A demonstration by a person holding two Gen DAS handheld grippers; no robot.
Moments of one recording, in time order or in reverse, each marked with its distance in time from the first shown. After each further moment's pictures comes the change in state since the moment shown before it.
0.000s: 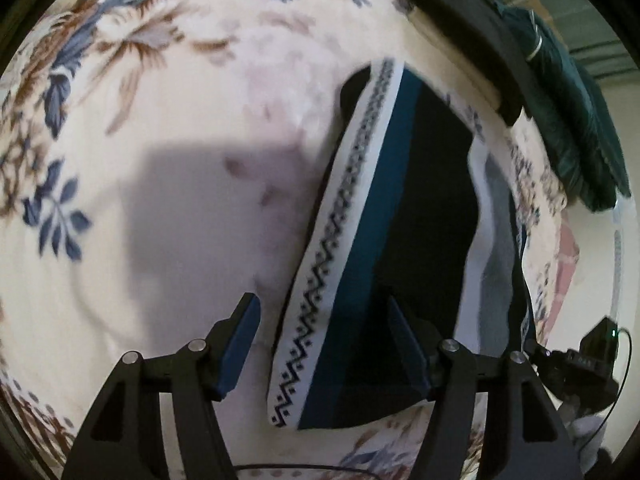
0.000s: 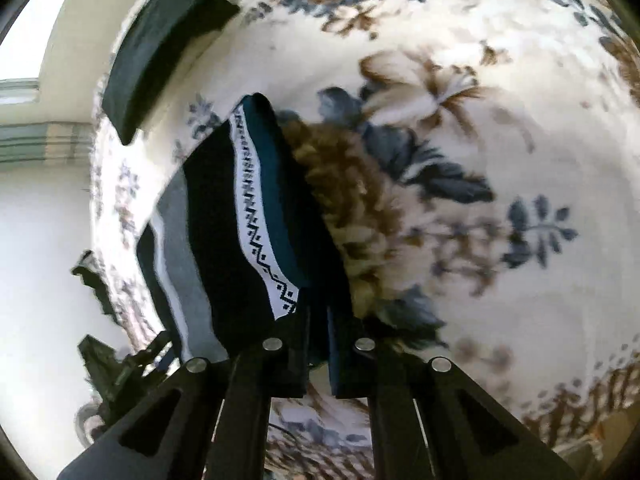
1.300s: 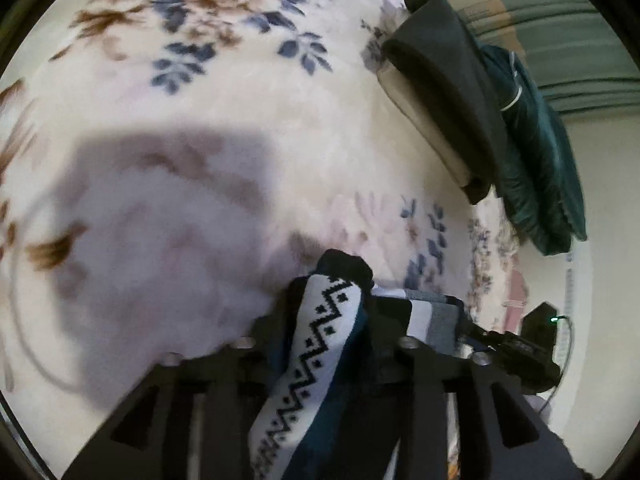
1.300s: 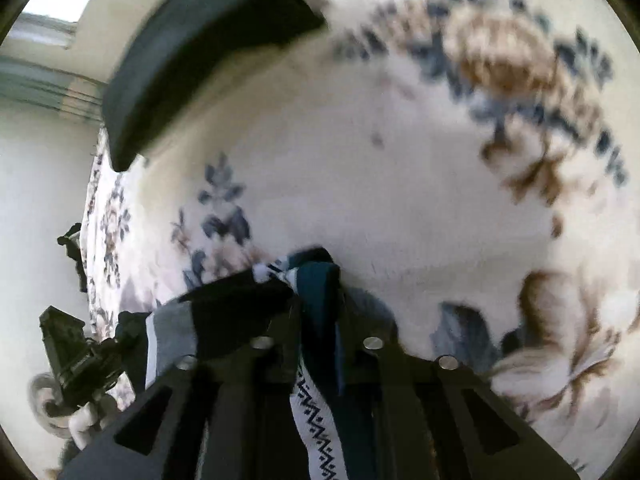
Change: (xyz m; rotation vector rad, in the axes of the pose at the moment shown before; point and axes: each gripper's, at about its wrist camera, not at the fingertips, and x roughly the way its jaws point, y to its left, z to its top) left arm 0.022 -0.009 0.131 -0.032 -0.061 -0.245; right arm 0.081 0.079 0.154 -0.179 -0.023 0.054
